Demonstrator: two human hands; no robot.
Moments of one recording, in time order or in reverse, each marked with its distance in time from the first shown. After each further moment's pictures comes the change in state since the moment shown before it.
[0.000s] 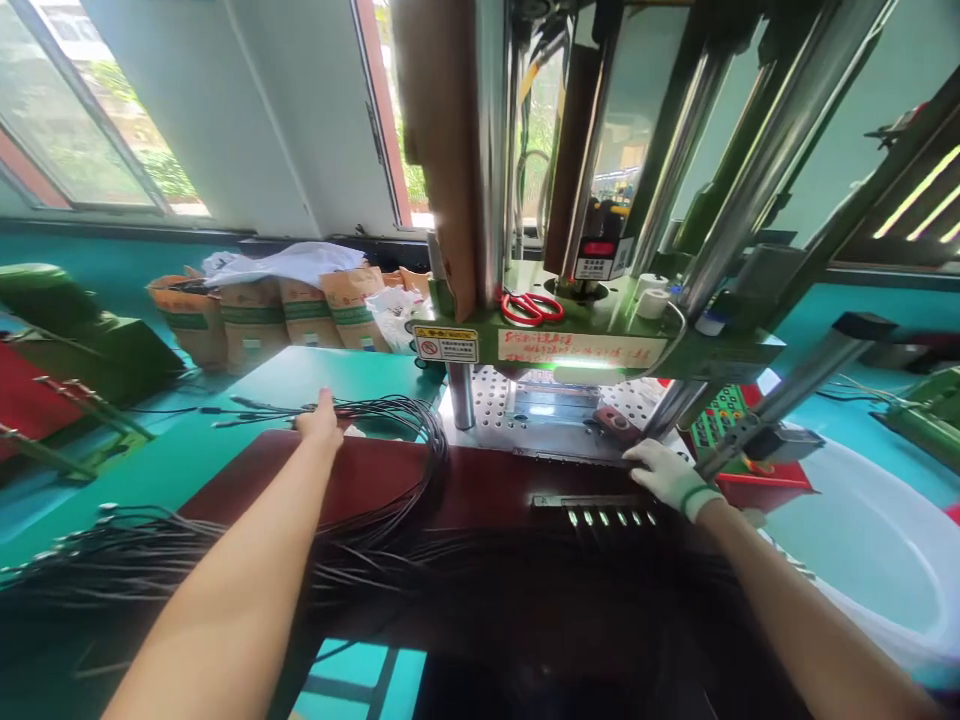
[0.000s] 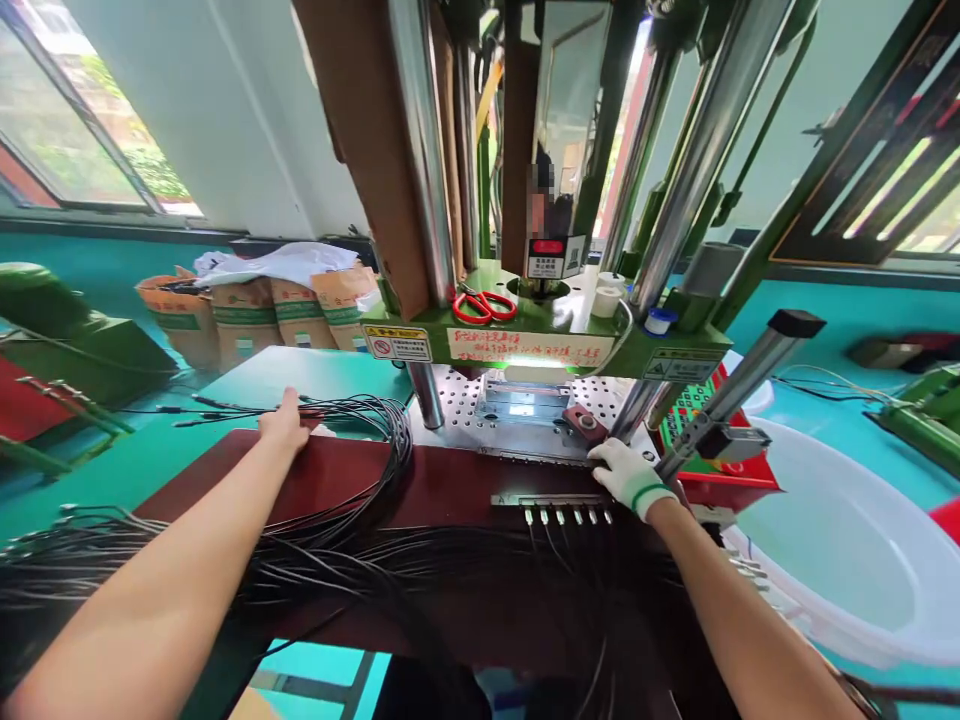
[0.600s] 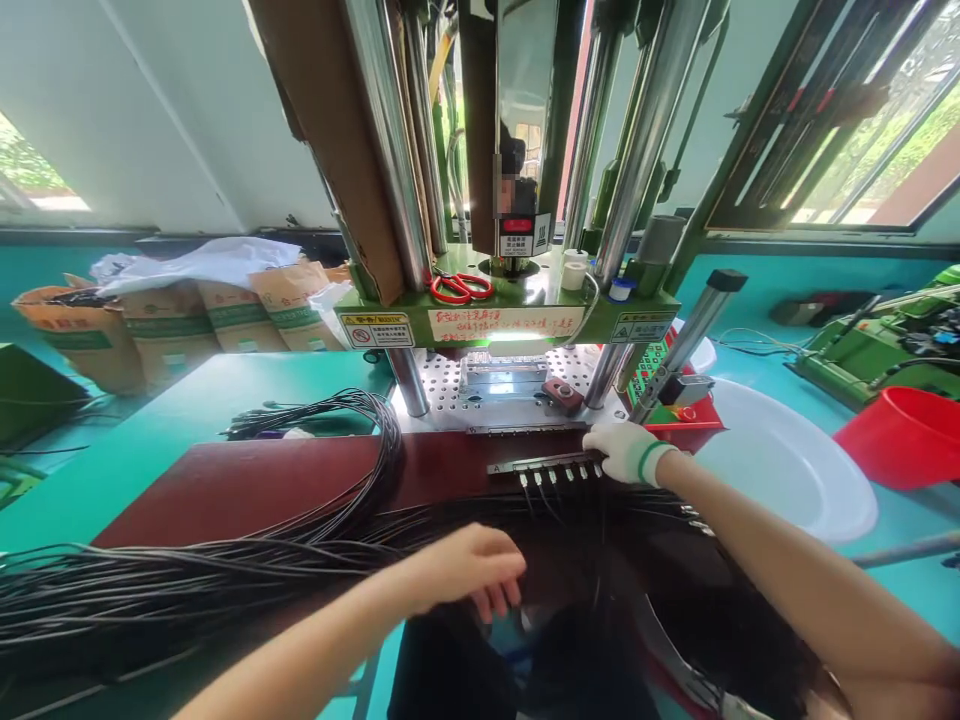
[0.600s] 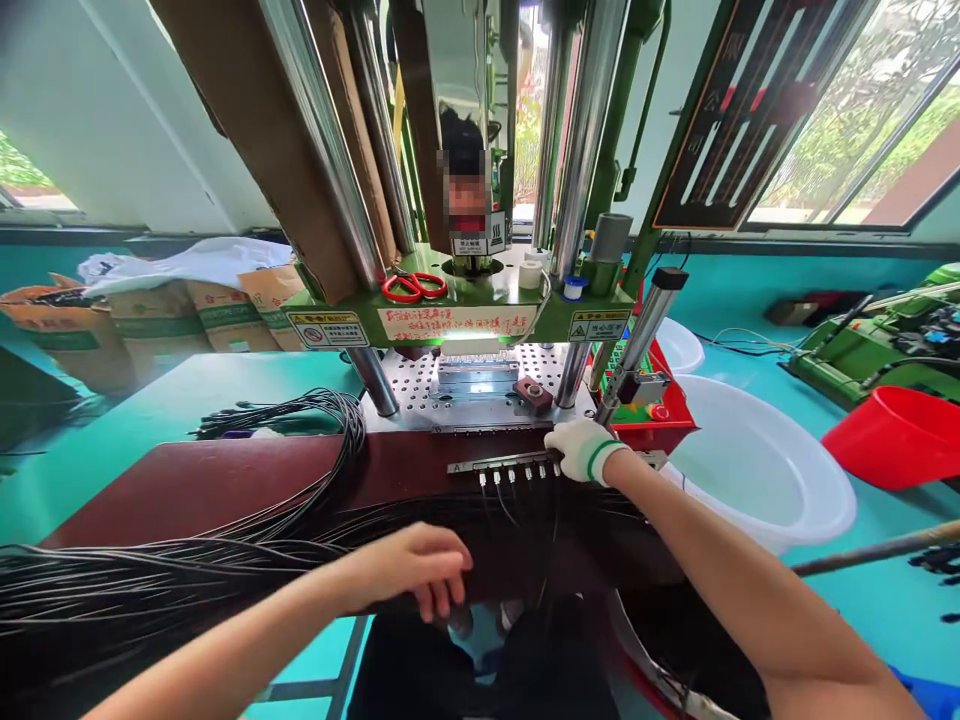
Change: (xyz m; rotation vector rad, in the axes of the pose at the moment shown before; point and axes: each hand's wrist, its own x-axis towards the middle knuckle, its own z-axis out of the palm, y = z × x) left_hand -0.296 -0.032 -0.034 0.574 -1.798 -0.347; right_hand -0.047 -0.041 -0.036 -0.571 -0.313 -0.181
